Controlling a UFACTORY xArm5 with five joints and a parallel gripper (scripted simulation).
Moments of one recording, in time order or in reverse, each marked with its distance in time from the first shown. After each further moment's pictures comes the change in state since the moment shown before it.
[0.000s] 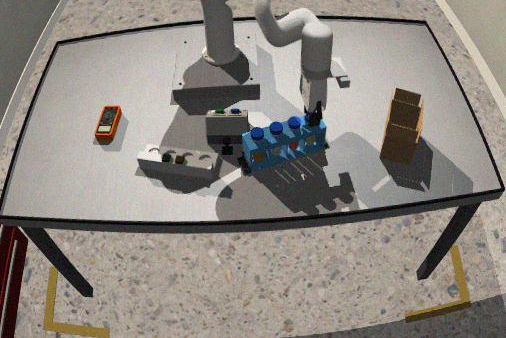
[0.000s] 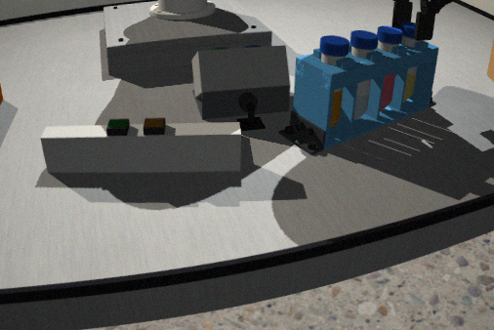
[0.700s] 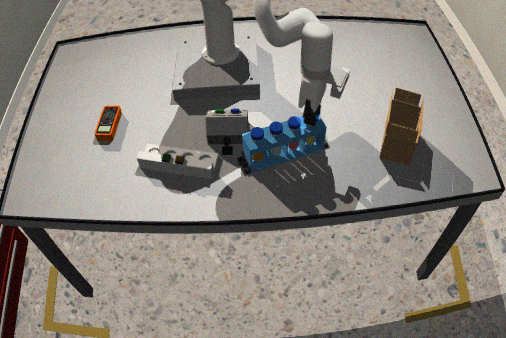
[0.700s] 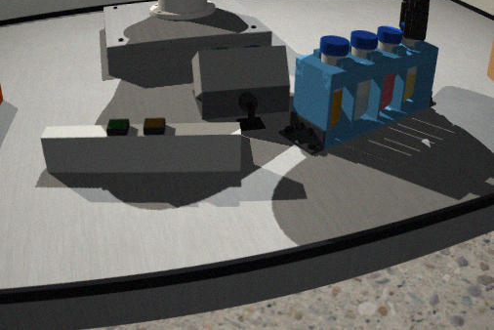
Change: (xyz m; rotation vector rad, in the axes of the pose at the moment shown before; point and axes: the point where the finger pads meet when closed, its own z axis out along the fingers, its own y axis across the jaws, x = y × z) arm 0.000 0.000 0.000 0.000 0.000 0.587
